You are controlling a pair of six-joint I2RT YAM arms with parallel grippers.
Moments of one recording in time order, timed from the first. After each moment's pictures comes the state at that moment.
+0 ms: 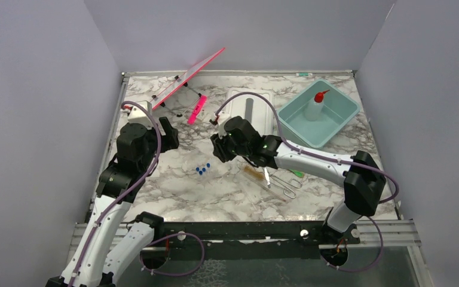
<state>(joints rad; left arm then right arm) -0.31 0.71 0.92 -0.56 -0.19 -0.33 0.99 1.64 1.24 -0.15 0.00 0.13</state>
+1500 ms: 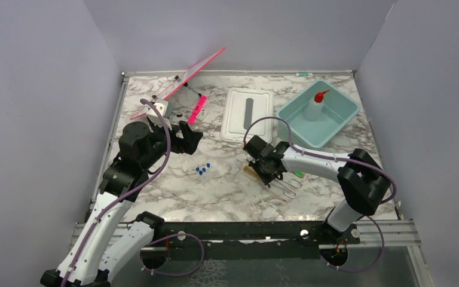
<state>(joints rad) -0.39 0.73 0.93 -0.41 0.18 -0.25 0.86 1.62 0.97 -0.65 0.15 0.20</state>
